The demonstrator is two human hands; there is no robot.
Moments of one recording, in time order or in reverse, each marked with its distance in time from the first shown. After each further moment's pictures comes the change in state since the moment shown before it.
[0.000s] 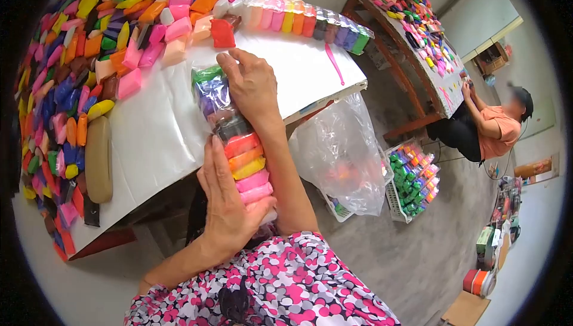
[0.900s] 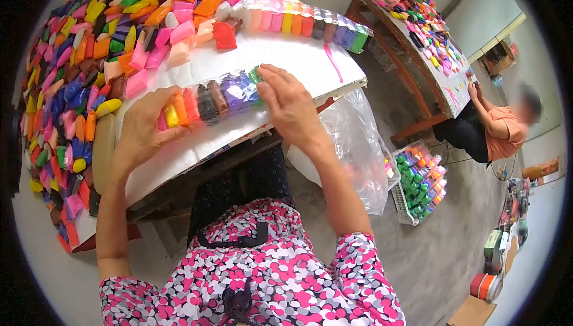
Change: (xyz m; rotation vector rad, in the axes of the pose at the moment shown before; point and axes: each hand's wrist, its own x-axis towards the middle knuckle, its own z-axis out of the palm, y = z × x) left_hand 0.102 -0.085 -0.115 0.395 -0.203 0.190; right_hand -0.036 0.014 -0.070 -0.177 -0.161 -0.252
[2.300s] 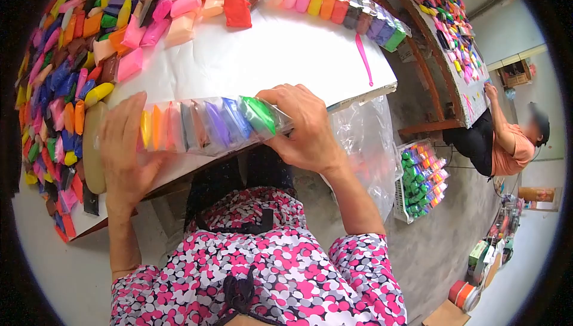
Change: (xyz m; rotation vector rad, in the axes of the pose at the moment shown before) left_hand -0.043 0.016 0.000 0.257 0.210 -0.022; right_hand -0.003 -0.005 -0.009 0.087 -0.216 -0.220
